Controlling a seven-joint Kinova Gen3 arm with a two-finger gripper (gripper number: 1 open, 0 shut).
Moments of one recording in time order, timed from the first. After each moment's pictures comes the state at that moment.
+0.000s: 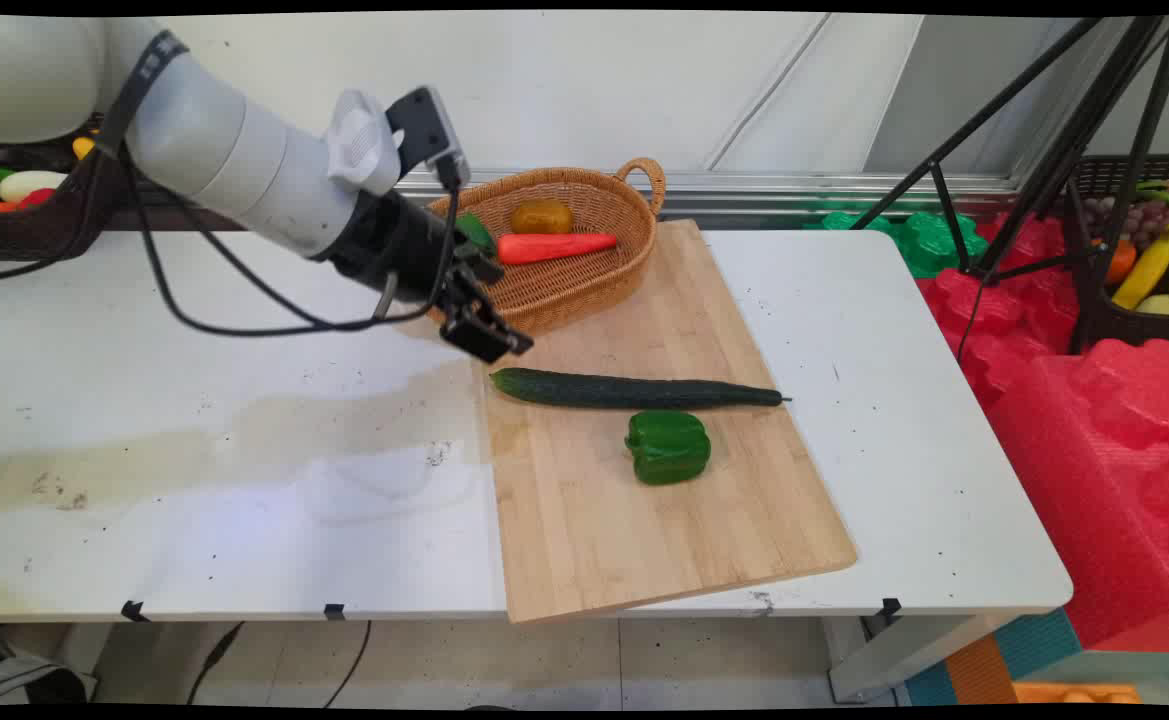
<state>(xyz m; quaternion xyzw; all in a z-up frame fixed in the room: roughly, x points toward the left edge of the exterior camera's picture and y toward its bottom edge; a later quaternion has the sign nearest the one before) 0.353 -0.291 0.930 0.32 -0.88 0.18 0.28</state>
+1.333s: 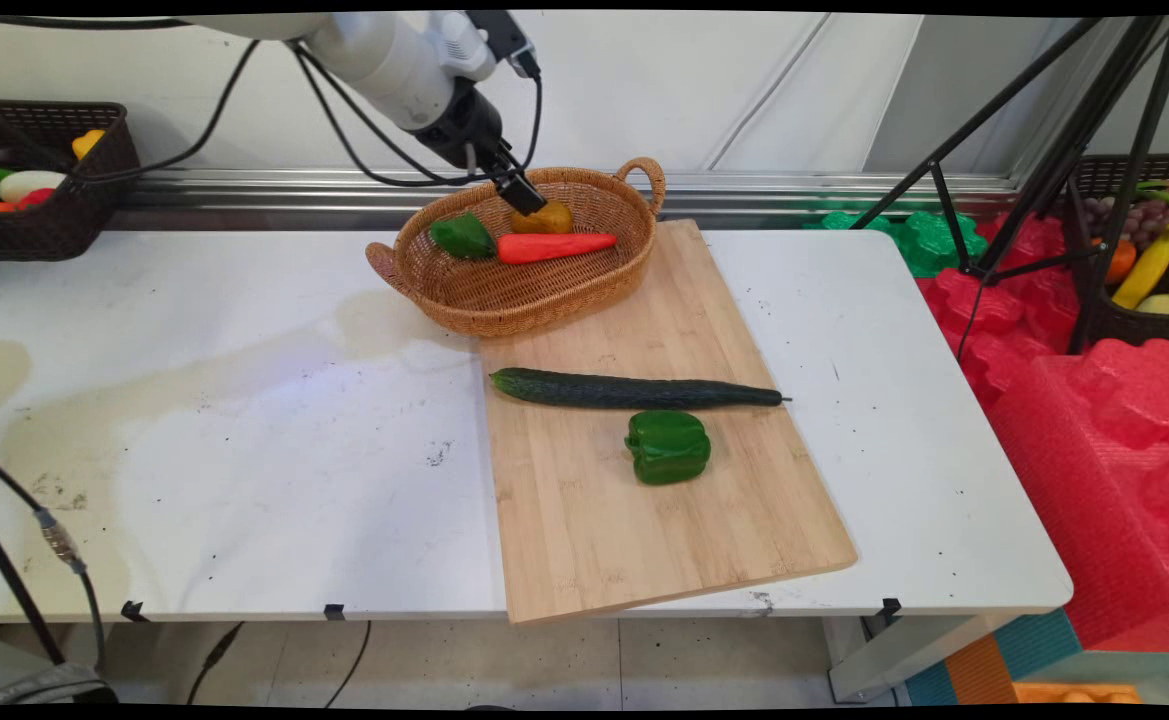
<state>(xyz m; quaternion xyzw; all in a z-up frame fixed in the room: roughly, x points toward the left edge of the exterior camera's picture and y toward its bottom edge) 0.382 -0.477 0.918 0.37 -0.86 0.28 0.20</state>
